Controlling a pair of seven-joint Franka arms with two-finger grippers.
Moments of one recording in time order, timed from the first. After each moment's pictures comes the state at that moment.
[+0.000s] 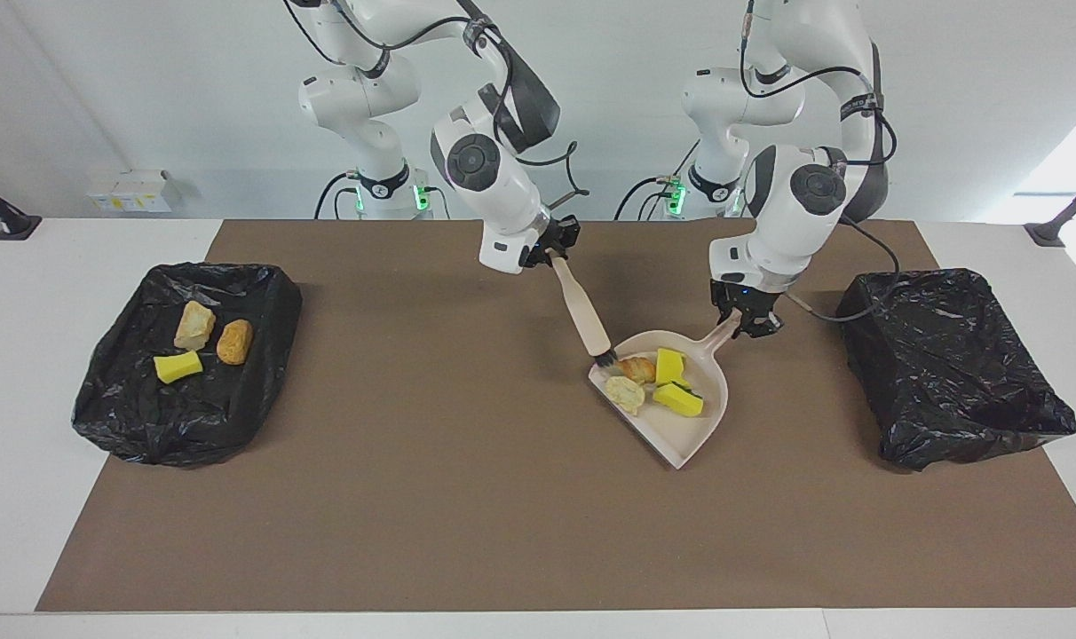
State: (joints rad) left arm -0.16 0.03 -0.07 -2.15 -0.04 2.13 0.70; right arm 0.43 0.11 0.13 -1.92 0.46 1.87 0.13
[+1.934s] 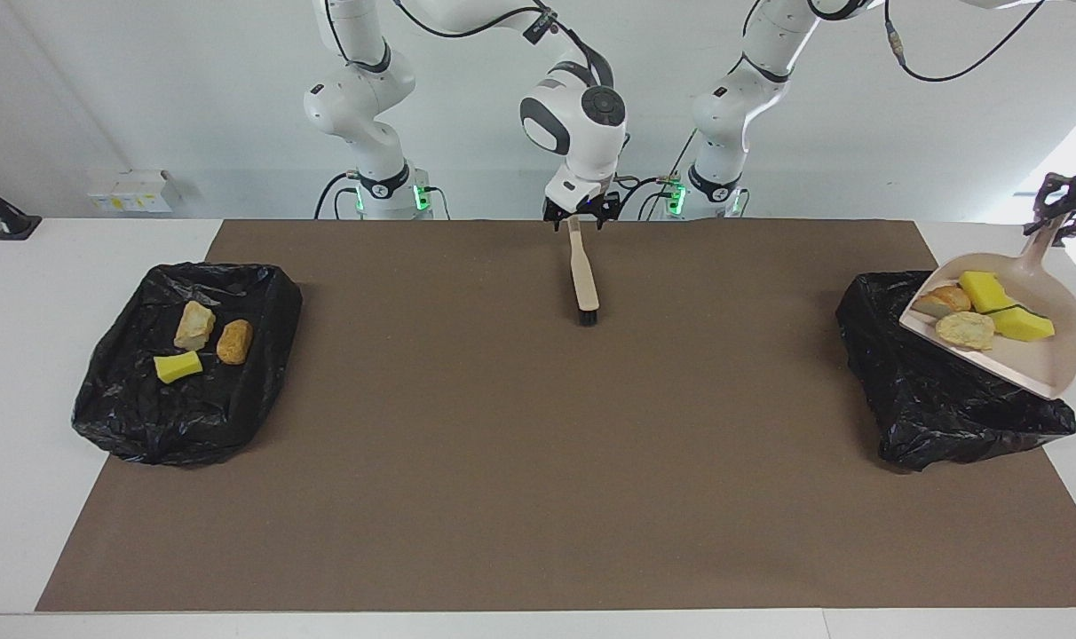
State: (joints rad) left arm 0.63 0.21 -0.06 -1.44 0.11 1.58 1.34; right arm 0.82 0.11 0.14 -2.07 0.16 2.01 0.83
